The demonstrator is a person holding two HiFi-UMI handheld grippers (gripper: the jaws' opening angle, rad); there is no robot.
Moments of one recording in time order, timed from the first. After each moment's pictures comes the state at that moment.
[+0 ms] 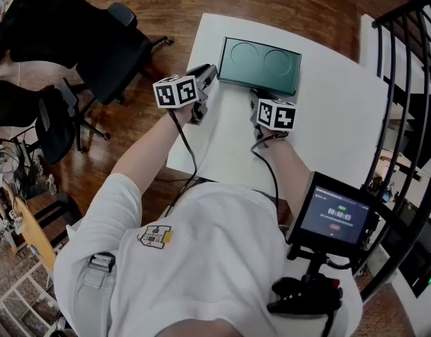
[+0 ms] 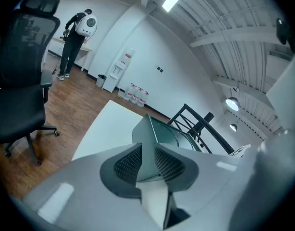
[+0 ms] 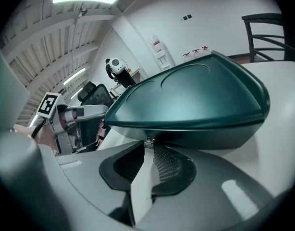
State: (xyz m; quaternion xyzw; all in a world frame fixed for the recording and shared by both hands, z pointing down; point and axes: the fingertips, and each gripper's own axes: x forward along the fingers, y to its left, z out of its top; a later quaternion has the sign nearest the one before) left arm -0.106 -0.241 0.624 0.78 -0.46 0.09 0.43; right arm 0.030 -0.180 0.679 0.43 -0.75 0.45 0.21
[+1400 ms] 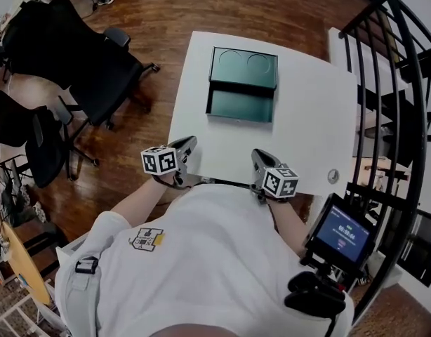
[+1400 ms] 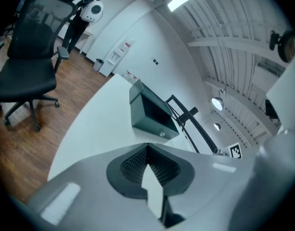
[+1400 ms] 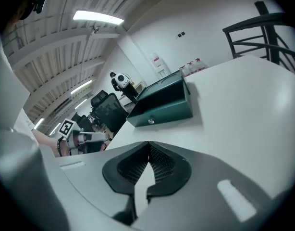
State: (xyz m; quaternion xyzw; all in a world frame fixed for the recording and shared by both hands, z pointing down) left arm -0.131 -0.006 0.633 0.78 -0.39 0.09 0.48; right arm 0.081 0.033 0.629 0.45 -0.77 0.43 0.13
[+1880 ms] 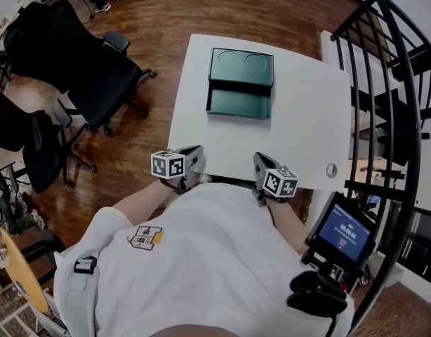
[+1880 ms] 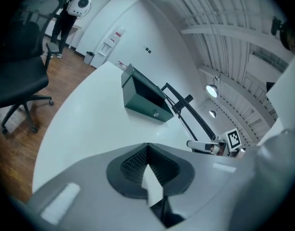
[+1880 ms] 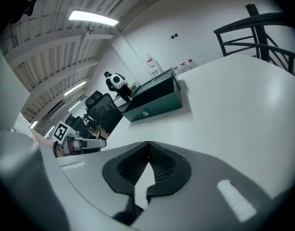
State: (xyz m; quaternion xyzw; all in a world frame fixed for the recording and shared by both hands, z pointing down) left arm -0.112 0.034 0.655 0.80 -0.35 0.15 0.47; right arm 0.092 0.057 0.642 0.48 -0.75 0.43 0.12
